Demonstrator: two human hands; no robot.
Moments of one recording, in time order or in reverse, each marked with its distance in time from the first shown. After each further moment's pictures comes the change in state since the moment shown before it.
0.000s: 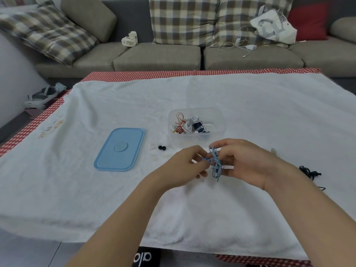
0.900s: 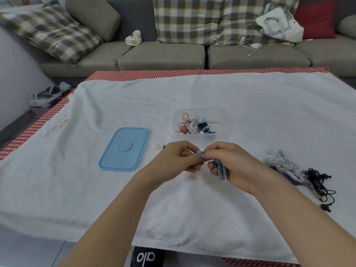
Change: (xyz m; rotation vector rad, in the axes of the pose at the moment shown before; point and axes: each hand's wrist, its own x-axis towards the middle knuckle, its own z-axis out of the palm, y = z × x) left_hand -0.008 -0.010 -0.030 -0.252 0.060 -0.038; right_hand 0.018 0.014 0.027 -0.041 0.030 -0.067
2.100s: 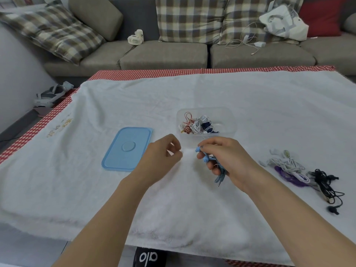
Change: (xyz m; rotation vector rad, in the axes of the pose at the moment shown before) left_hand 0.003 -0.024 -0.031 0.539 0.354 0.125; right_hand 0.007 -0.003 0.016 -0.079 0.069 -0.107
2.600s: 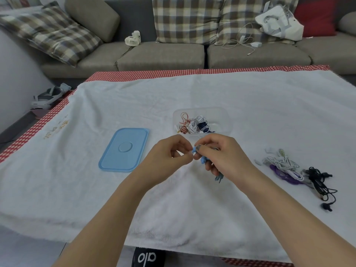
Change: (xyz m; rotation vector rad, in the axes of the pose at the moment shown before) left_hand -0.012 0.030 -0.002 -0.327 -0.171 0.059; right_hand -0.005 0.004 -0.005 -0.173 0.017 -0.210
